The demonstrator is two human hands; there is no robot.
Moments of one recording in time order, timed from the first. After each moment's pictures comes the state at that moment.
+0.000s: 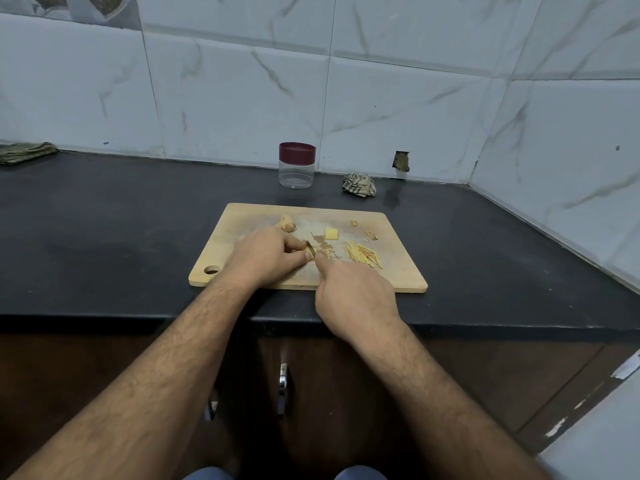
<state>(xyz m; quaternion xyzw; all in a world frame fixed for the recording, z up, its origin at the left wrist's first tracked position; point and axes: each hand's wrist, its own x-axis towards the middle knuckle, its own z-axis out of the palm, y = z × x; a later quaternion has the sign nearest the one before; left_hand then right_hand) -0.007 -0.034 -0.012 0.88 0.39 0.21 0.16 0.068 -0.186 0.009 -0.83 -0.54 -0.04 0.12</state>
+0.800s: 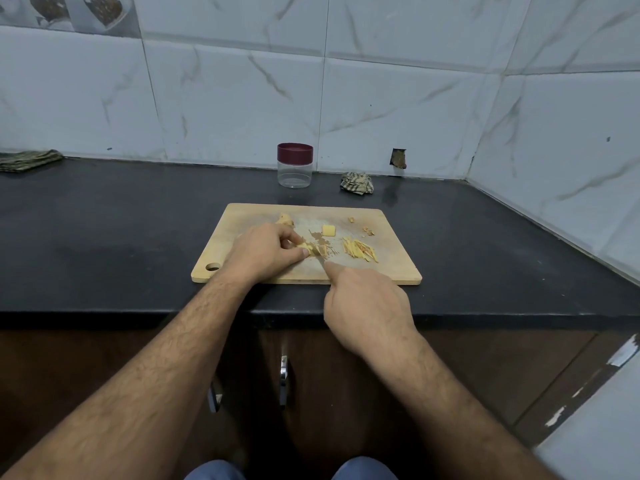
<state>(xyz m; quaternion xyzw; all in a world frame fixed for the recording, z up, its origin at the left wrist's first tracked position) -0.006 -0.031 -0.016 0.87 0.38 0.24 0.18 0.061 -0.221 0.014 -0.84 -0.53 -0.02 0.14</state>
